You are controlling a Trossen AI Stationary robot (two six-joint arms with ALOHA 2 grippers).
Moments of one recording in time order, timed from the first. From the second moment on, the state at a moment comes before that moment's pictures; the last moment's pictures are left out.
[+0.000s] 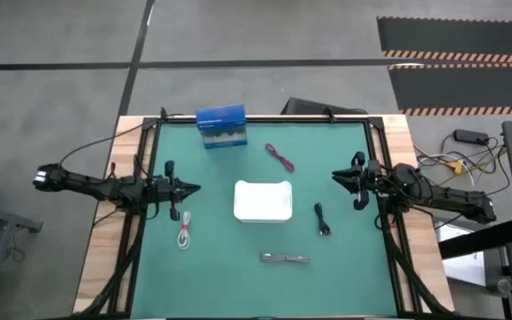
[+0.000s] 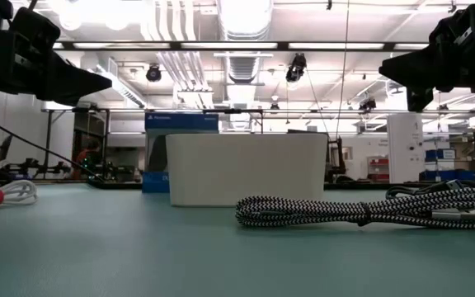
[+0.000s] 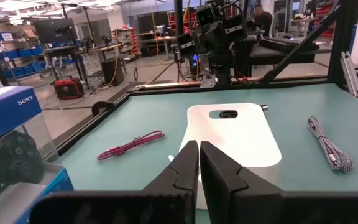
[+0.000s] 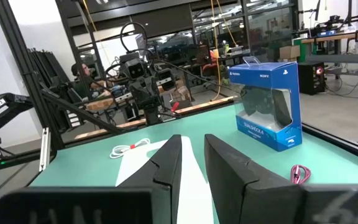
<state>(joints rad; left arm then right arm) -0.19 0.25 0.00 0.17 -0.37 0.09 -0.20 0.06 0.01 0.13 -0.08 0.21</state>
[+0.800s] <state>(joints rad) -0.19 0.25 0.00 0.44 -0.37 -0.15 -0.20 0.06 0.01 0.13 -0.08 0.21</state>
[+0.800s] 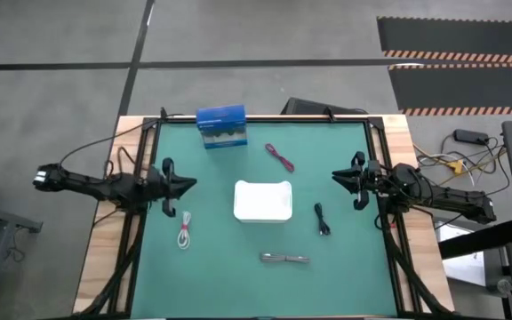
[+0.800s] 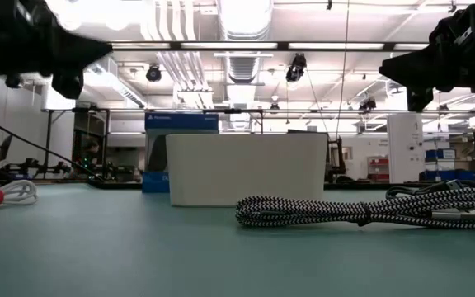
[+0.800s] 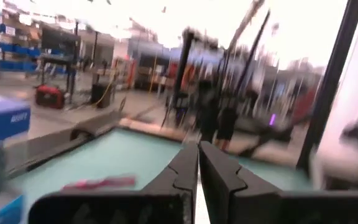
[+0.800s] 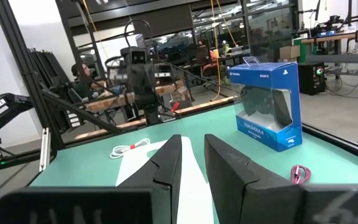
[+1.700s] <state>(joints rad) -0.19 0.49 0.08 0.85 -0.37 -0.47 -0.20 0.06 0.04 0.42 0.04 0.14</state>
